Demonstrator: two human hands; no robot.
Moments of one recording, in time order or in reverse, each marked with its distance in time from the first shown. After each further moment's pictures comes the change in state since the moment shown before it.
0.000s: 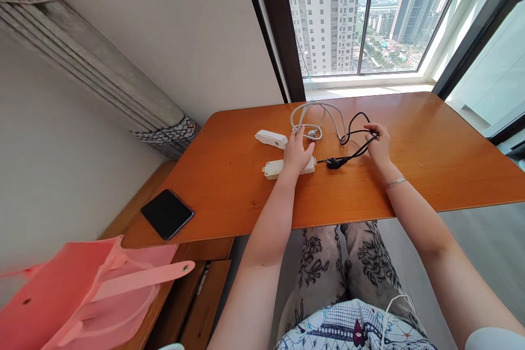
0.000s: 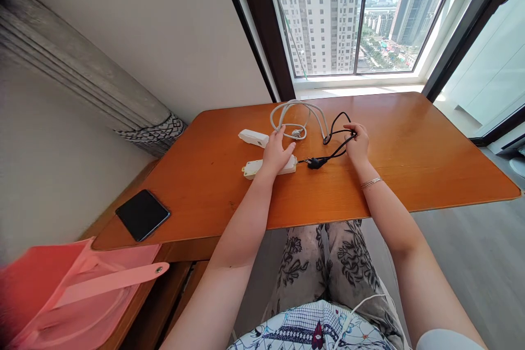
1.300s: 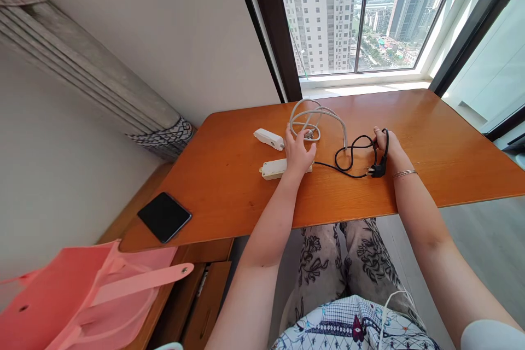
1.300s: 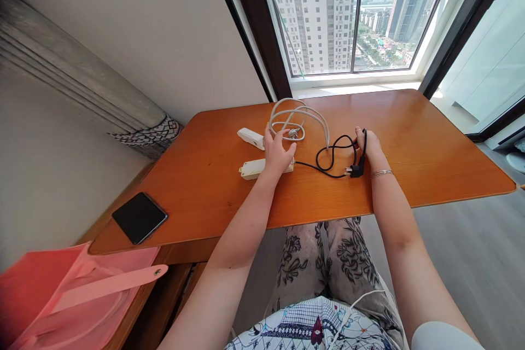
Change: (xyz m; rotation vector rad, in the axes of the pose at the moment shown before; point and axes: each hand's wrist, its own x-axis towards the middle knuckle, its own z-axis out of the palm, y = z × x) left_hand -0.016 0.022 0.005 0.031 0.210 0.107; right_hand 0.035 0.035 -0.036 -0.359 -0.246 0.507
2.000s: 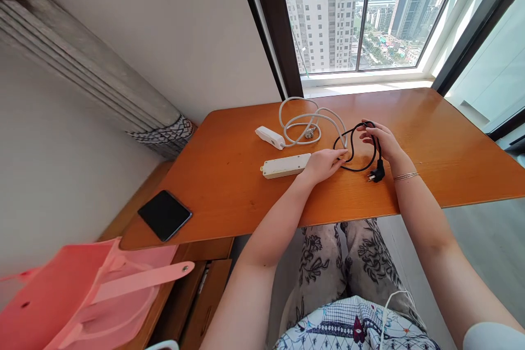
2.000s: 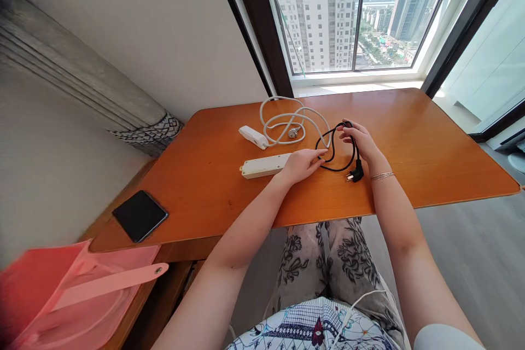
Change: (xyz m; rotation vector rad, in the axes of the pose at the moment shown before) left_hand -0.019 0.044 -0.002 -0.057 -0.594 0.432; right_hand -0.049 -0.042 -0.008 0.716 -0.392 -0.191
